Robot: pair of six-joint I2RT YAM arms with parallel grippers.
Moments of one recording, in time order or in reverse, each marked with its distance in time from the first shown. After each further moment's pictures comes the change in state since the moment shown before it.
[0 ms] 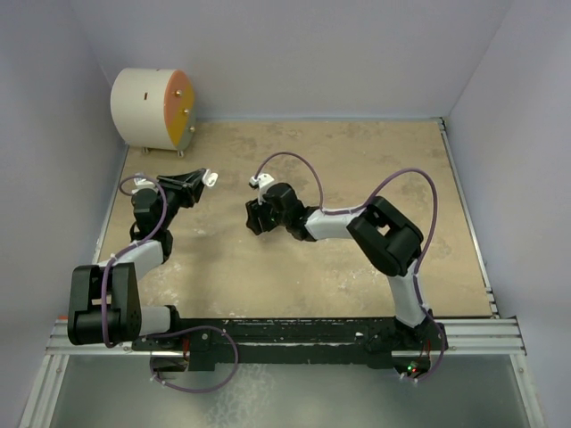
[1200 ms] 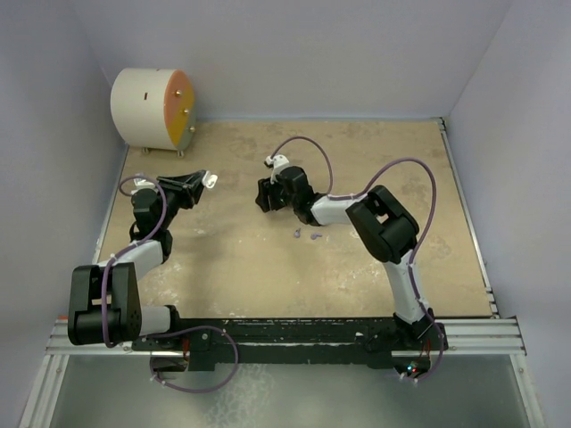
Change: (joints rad) left arm 0.006 0.000 0.000 -0.023 0.000 0.026; right arm -0.135 0.106 0.099 0.094 -0.004 0.007
